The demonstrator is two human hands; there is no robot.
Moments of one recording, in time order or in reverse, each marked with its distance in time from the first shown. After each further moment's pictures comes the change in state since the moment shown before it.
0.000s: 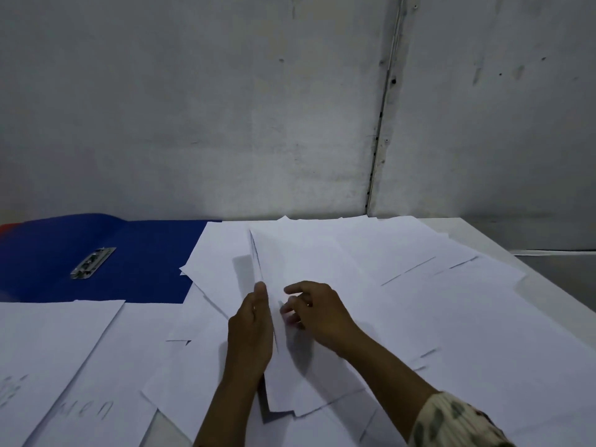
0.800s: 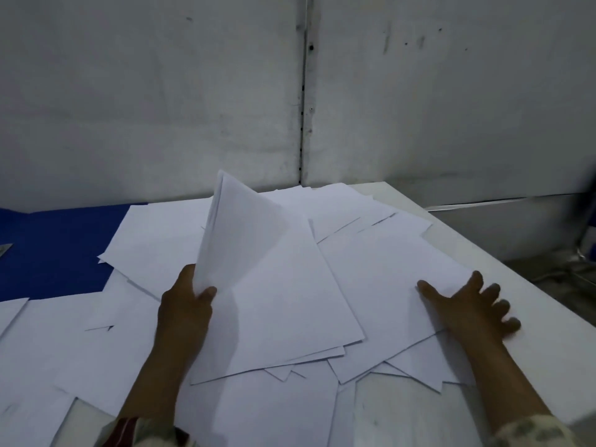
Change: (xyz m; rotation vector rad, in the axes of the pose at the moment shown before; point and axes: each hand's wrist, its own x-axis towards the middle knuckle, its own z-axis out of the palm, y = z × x) left_hand 0.000 -0.018 0.000 0.337 -0.089 0.215; right_hand -0.122 0.141 -0.172 -0.490 0.761 0.847
